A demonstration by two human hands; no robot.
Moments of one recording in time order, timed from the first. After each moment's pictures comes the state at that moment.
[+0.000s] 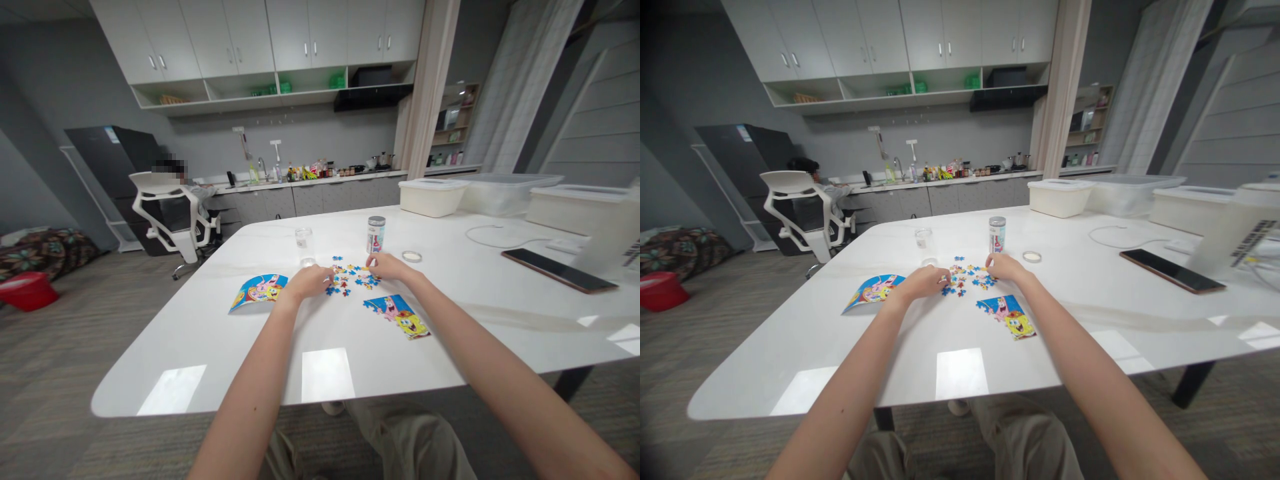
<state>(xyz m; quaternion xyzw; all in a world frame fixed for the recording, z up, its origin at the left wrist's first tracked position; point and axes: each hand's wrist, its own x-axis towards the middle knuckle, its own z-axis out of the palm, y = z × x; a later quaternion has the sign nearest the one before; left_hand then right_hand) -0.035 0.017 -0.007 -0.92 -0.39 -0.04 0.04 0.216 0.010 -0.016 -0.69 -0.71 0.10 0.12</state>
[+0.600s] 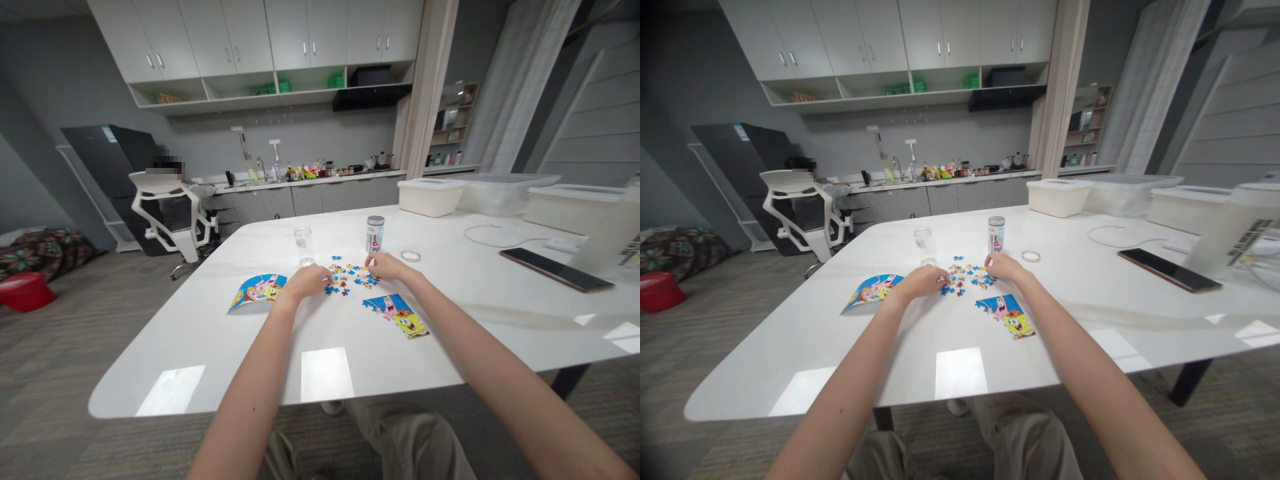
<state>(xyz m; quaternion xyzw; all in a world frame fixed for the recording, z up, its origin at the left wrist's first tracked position) -0.036 0.020 -0.009 -0.92 -0.38 -0.04 0.03 0.215 0.009 -0.015 -0.69 -0.71 0.10 0.12</state>
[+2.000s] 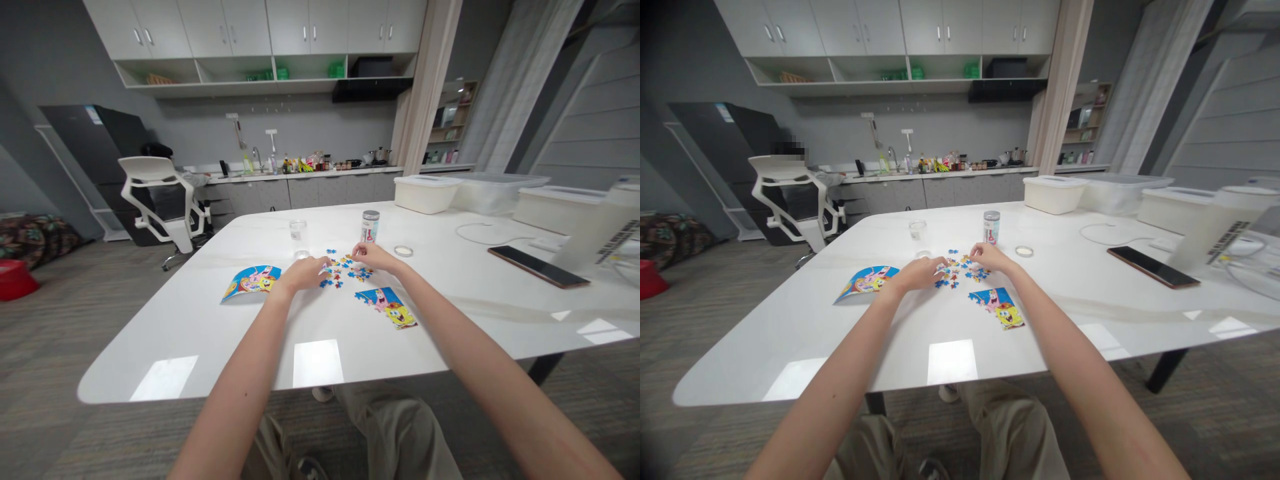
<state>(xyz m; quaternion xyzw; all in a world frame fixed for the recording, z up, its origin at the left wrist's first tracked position) -0.031 0.011 -0.007 -0.91 -0.40 -0.05 0.06 0.212 0.023 -0.025 -0.60 -0.72 0.20 0.28</state>
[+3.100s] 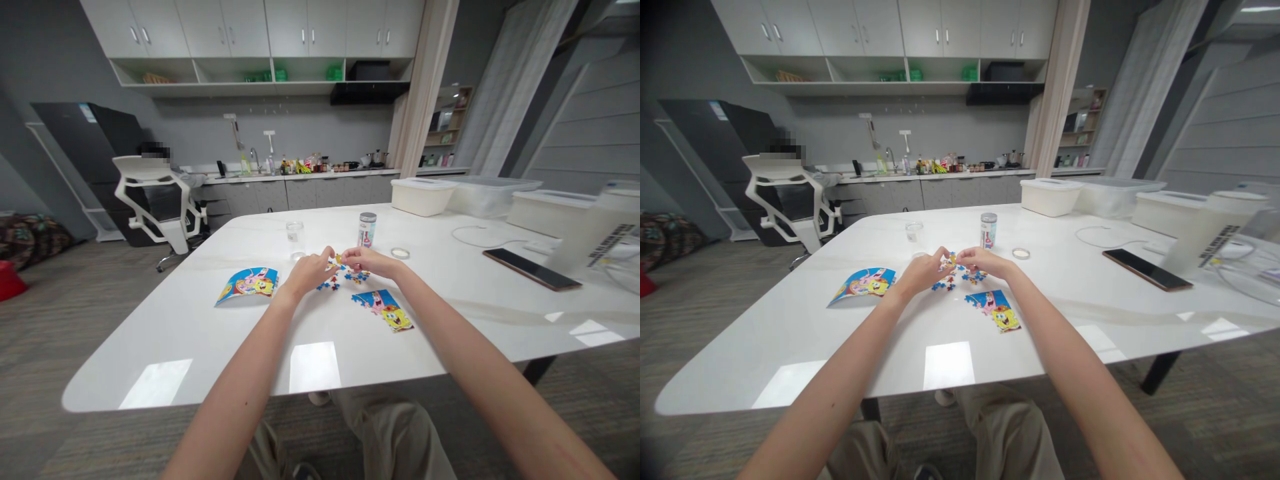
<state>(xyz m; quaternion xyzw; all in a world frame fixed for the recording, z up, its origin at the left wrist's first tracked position) -0.009 -0.001 -0.005 -0.89 -0.41 -0.16 0.11 0.196 -0.003 -0.004 -0.42 -0.67 0.51 0.33</state>
